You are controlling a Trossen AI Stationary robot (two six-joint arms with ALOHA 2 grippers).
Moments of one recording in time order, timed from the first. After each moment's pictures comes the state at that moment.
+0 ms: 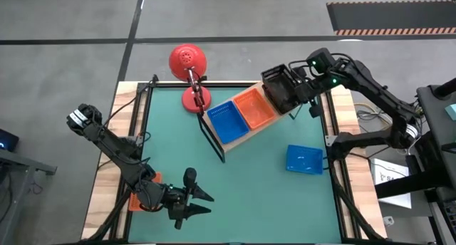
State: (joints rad) left arm -0.75 1.38 0.93 0.31 -0.53 0.48; right arm -0.75 1.21 1.37 -1.18 -0.50 -1.15
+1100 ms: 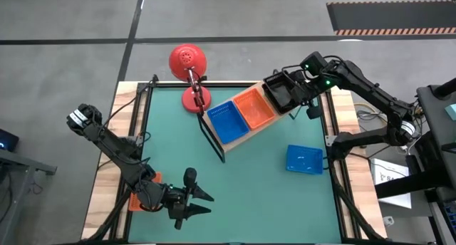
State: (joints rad) left arm -0.75 1.38 0.93 0.31 -0.53 0.45; right arm -0.75 1.25 1.32 -1.21 -0.44 -1.10
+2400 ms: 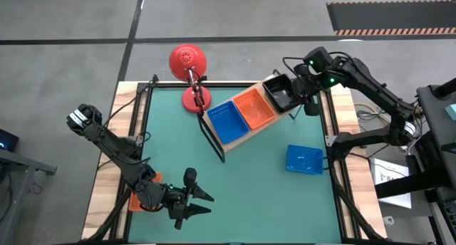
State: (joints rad) left arm -0.75 1.38 0.93 0.30 -0.53 0.45; right arm -0.71 1.24 1.44 -1.23 -0.39 -0.82
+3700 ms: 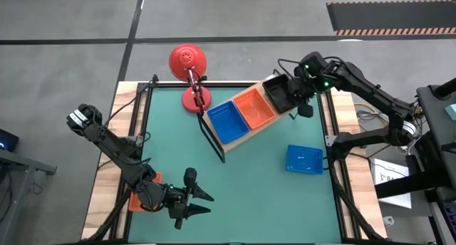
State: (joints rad) left arm -0.75 1.38 0.91 0.31 -0.53 0.43; right arm -0.70 1.24 1.33 -1.13 -0.31 -0.66
